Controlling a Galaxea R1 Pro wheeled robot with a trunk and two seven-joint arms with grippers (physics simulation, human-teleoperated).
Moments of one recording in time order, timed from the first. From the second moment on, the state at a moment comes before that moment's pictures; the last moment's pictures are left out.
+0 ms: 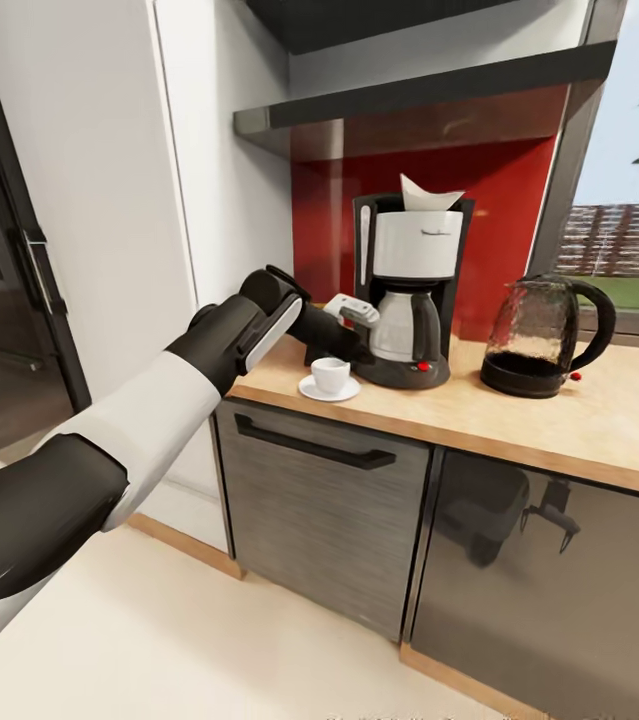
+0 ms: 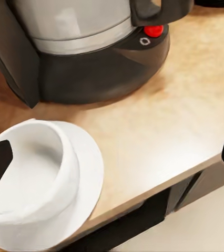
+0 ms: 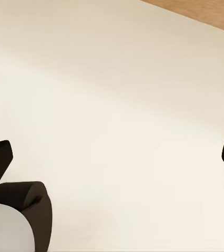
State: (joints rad) left arm -1.51 -0.17 -0.62 -0.72 0.26 0.99 -0.50; right arm 0.09 -0.18 -0.78 -0.44 0.47 -0.31 0.47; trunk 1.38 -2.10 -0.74
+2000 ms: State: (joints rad) left arm -0.48 0.15 -0.63 -0.11 0.53 -0.18 -1.40; right arm 0.09 -0.18 -0.79 -0.44 0.46 -0.30 0.47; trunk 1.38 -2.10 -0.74
